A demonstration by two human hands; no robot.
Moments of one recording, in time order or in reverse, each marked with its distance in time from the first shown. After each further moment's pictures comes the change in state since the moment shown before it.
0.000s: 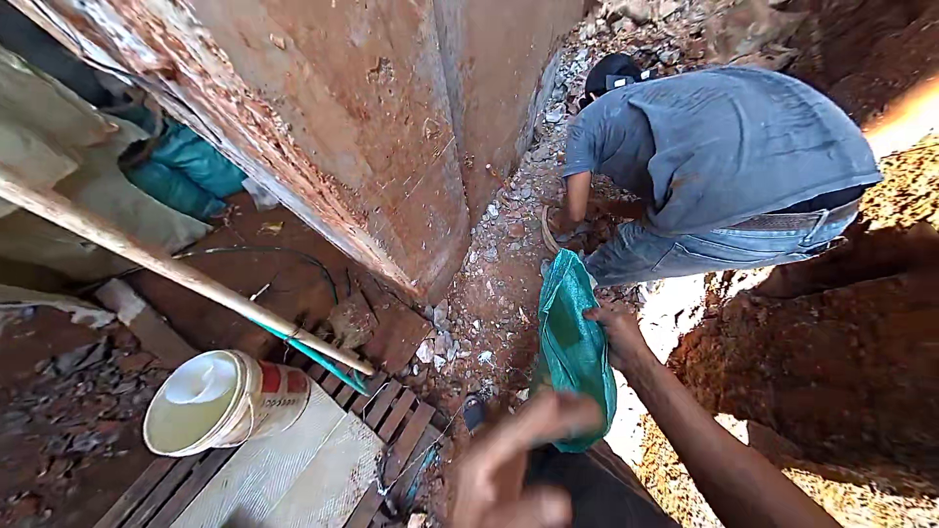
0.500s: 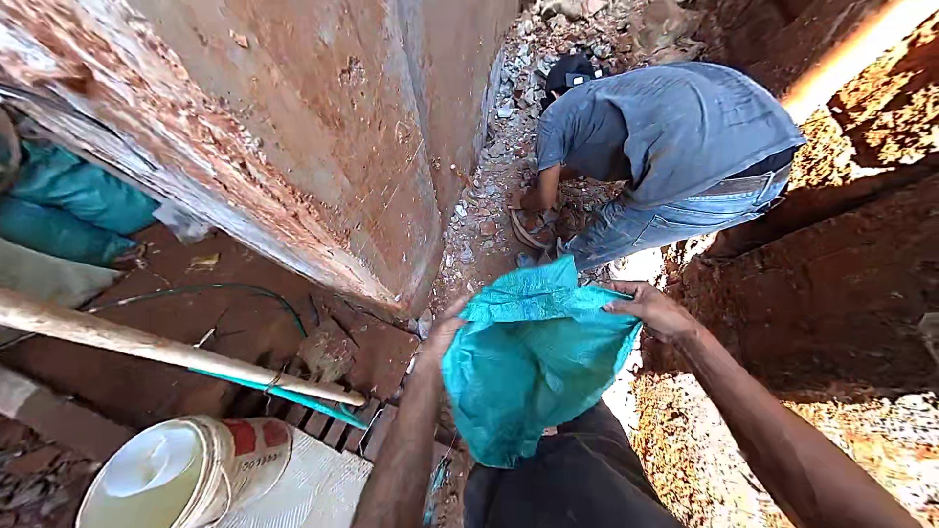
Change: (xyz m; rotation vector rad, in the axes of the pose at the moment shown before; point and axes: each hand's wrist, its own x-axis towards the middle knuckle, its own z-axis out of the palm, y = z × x) left_hand 0.088 -0.124 -0.216 -0.177 0.205 -0.666; right_hand -0.008 -0.022 -0.026 -0.424 -0.208 -0.136
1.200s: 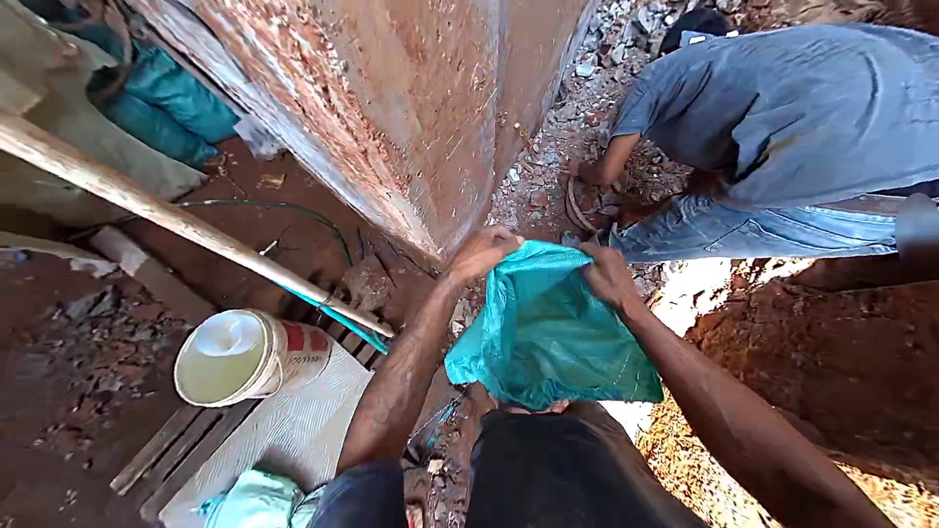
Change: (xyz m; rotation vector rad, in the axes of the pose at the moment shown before) left_hand 0.047 0.090 -0.013 0.908 0.054 0.044; right_hand 0.118 -0.029 0.125 -0.680 0.066 -0.214
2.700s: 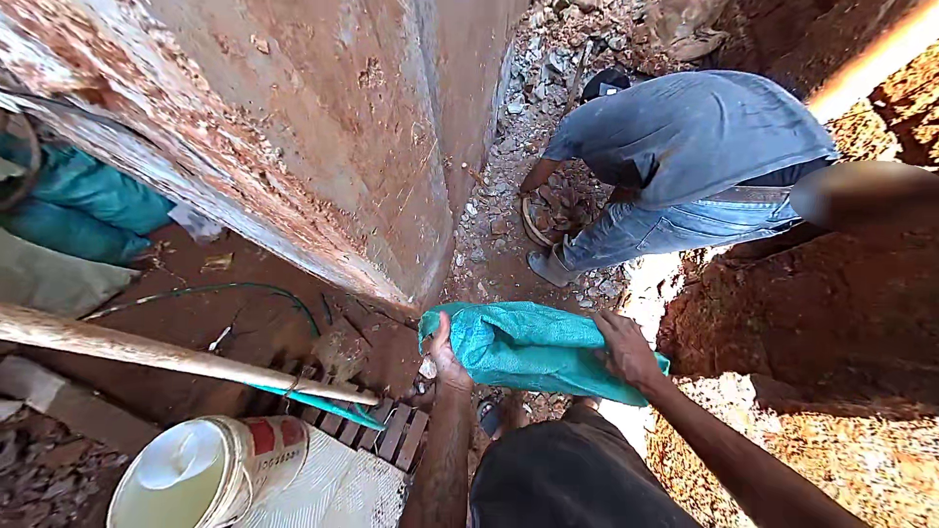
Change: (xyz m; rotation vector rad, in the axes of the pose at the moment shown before) left_hand -0.047 -0.068 0.079 -1.701 0.147 0.250; right_hand -0.121 0.111 0.029 -0.345 0.078 0.112
